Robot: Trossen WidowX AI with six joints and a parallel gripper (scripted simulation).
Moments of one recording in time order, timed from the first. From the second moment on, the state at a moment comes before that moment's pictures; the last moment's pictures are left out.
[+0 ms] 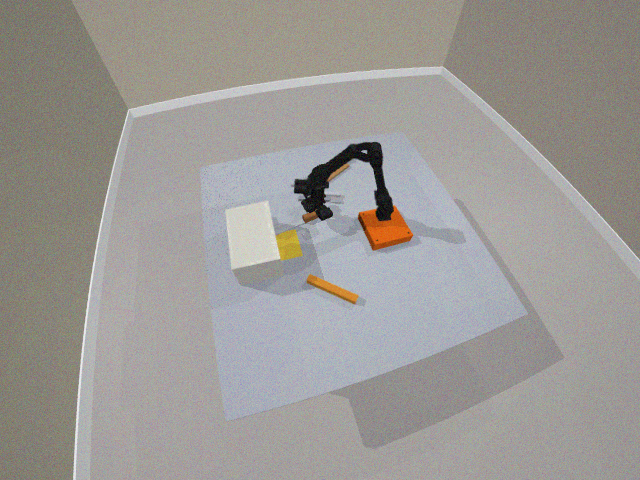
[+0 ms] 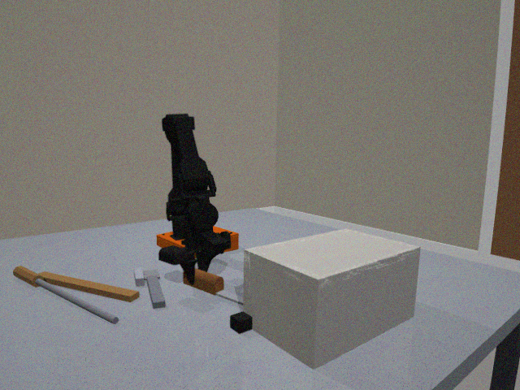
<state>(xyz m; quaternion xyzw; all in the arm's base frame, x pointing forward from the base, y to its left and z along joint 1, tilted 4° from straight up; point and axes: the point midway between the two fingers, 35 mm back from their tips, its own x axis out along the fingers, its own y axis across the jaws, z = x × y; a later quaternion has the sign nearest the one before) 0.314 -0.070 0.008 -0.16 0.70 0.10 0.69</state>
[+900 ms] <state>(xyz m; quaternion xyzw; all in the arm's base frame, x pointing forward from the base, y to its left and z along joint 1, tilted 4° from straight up) 0.280 -0.086 0.008 -0.16 0.70 0.10 0.69</state>
